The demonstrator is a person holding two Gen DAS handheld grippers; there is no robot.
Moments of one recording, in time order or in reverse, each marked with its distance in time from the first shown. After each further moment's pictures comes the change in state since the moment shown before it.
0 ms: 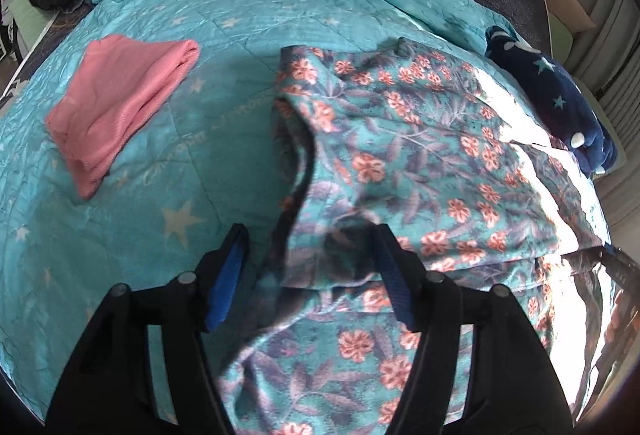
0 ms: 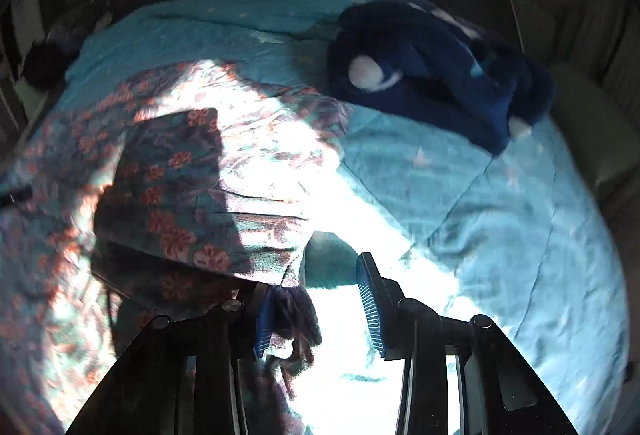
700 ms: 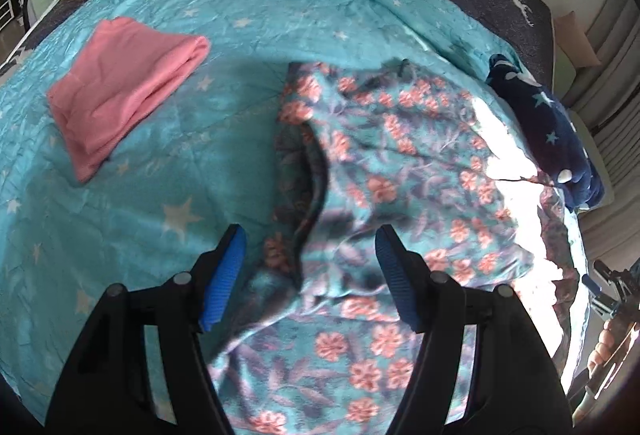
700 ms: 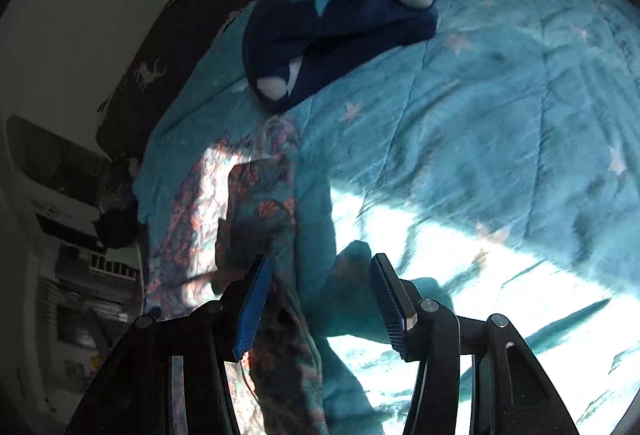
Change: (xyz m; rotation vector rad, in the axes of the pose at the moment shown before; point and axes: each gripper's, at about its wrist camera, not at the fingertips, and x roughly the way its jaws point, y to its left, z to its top) left arm -0.013 -0.003 0.010 -0.093 -0.015 -0.050; right arm -0.031 -0.103 -0.007 0.551 -0.004 0.338
